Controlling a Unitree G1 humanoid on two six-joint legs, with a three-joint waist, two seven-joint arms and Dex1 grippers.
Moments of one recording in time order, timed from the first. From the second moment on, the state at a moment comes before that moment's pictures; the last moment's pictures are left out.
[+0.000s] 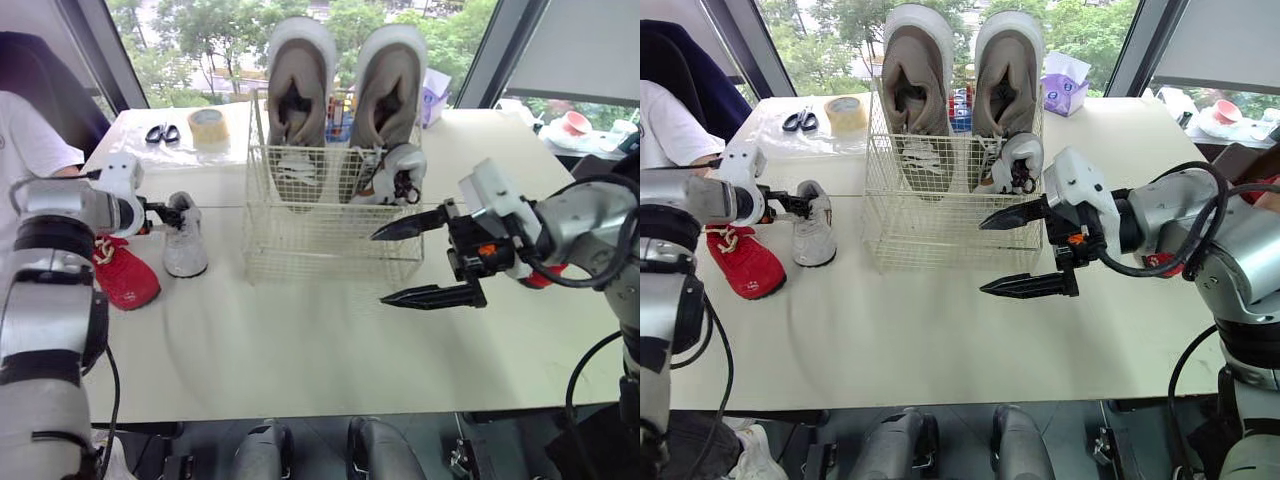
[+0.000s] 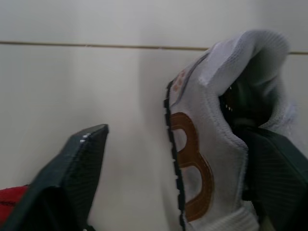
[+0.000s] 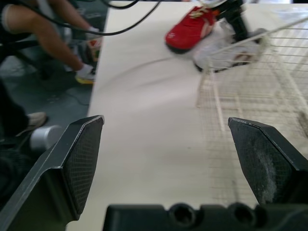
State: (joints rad) left arm -1.24 0.77 -0.16 1.14 -0.33 0.84 -0.46; right arm -0.72 -0.95 -0.02 -0.45 0.77 0.88 1.18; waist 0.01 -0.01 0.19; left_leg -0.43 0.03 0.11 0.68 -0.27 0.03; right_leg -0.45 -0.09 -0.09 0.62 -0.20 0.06
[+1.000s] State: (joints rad) left arm -0.91 0.42 0.49 -0.19 -0.56 0.57 -0.14; right arm -0.83 -0.91 -0.01 -0.34 0.84 0.95 1.07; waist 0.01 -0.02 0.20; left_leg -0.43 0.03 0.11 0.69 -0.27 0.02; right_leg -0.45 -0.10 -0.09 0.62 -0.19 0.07
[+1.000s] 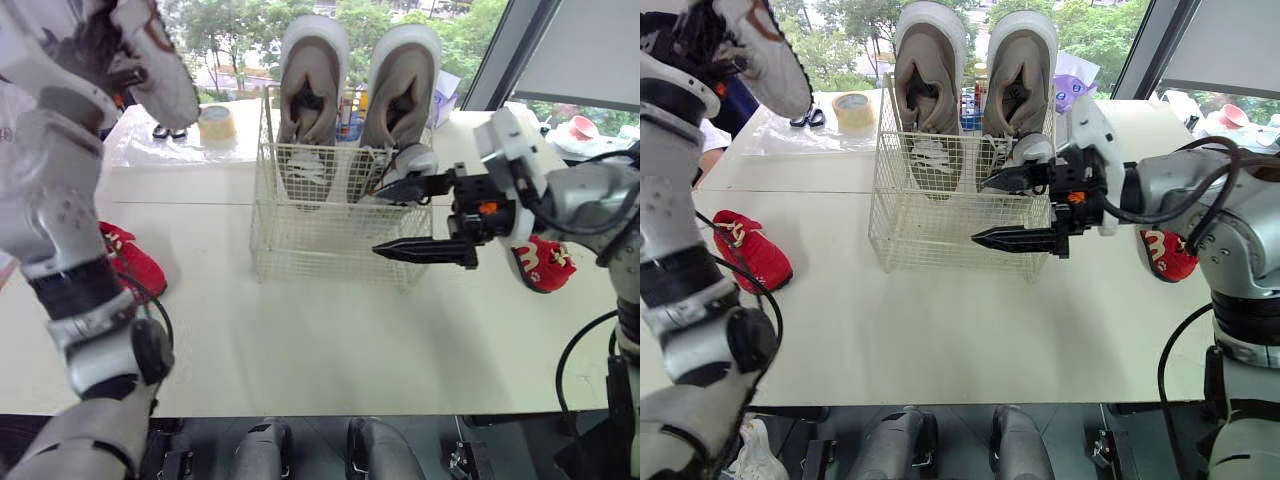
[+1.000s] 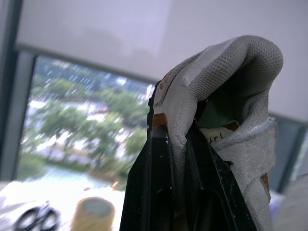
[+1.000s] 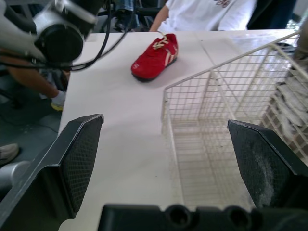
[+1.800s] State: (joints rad) left arm -0.68 0.11 -0.07 -0.01 -0.04 -0.21 -0.14; right arm -0.79 -0.97 -0.09 -0.37 0.87 1.05 1.03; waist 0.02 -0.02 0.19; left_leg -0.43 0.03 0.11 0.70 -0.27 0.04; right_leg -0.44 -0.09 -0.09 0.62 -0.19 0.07
